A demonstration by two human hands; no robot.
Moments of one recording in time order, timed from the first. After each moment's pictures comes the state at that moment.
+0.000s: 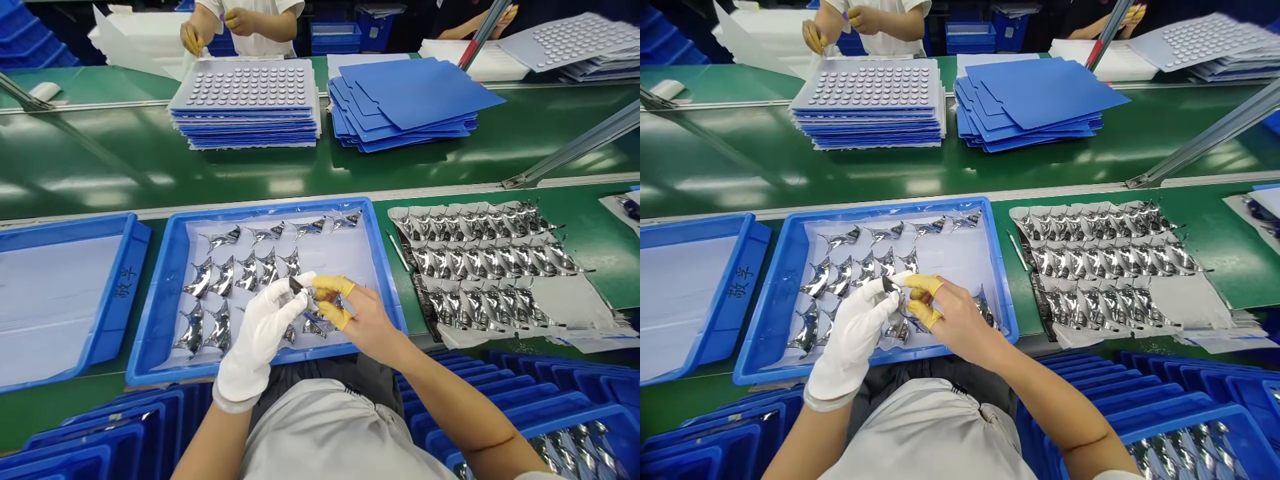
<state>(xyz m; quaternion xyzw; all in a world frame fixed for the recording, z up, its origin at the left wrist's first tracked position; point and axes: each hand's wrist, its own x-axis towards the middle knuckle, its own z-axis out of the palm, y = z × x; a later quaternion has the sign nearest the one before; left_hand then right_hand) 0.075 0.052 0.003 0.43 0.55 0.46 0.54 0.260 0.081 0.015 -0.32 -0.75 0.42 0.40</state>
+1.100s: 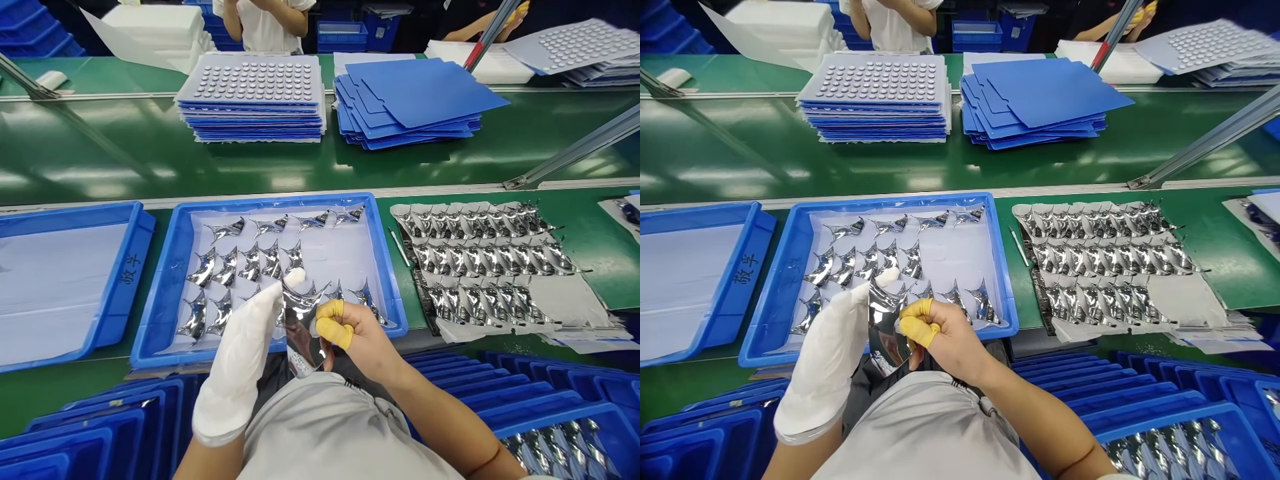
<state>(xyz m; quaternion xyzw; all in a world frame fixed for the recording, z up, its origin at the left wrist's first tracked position) 0.059 0.009 0.022 0.40 0.60 0.49 0.49 0.242 0.038 0.020 -0.34 -0.39 0.79 0.32</state>
